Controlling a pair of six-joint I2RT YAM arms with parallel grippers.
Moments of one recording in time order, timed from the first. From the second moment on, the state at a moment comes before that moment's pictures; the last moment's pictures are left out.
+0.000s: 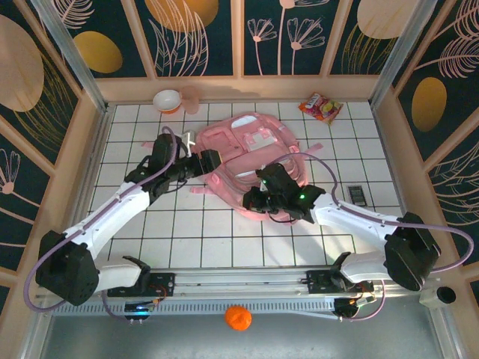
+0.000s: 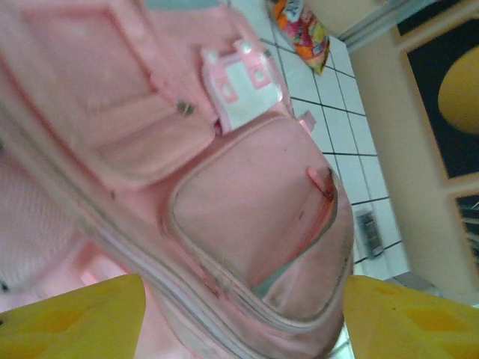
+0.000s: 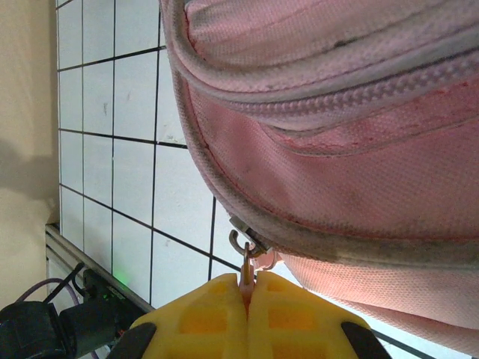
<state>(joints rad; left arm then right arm) -0.47 1.27 0.91 -0.23 0.33 -0.80 0.86 1.30 0.81 -0.29 -0.23 0.92</state>
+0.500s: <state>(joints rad) -0.61 1.42 0.84 -0.17 0.35 -1.30 0.87 1.32 0.81 -0.28 -0.26 0.92</state>
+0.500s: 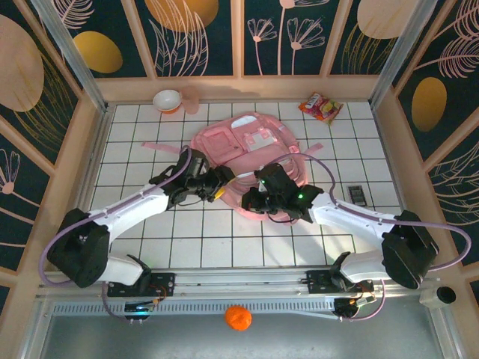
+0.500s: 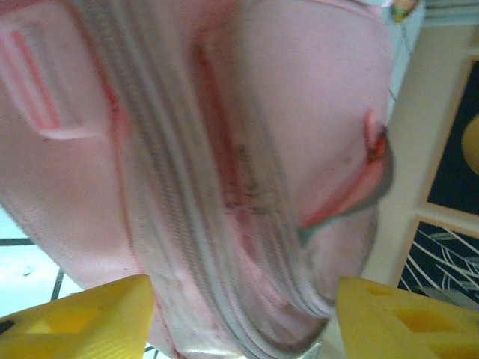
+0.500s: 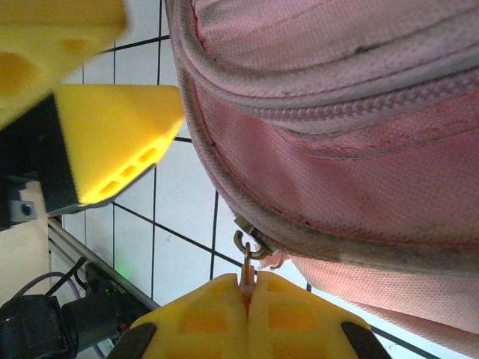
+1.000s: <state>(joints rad) -0.56 1.51 0.90 -0.31 0.33 -1.16 0.78 1.31 0.83 -0.43 -0.29 0.79</state>
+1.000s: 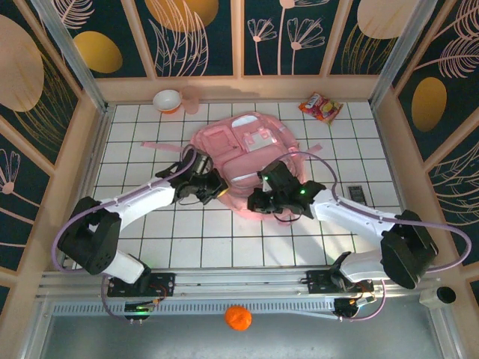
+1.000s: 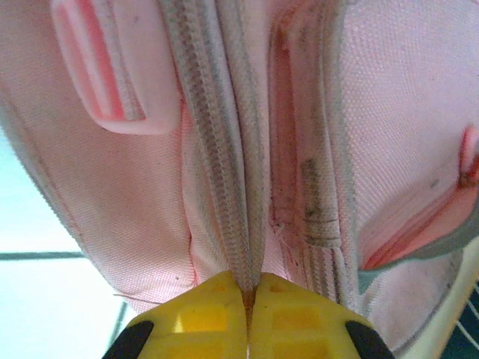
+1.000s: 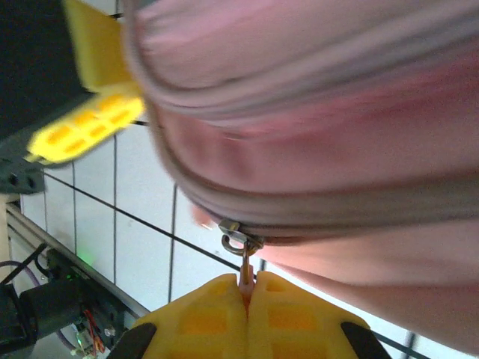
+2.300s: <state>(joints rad) -0.45 1.28 0.80 -0.43 0.32 -1.20 0.96 1.59 1.03 -0.18 -0.29 0.88</state>
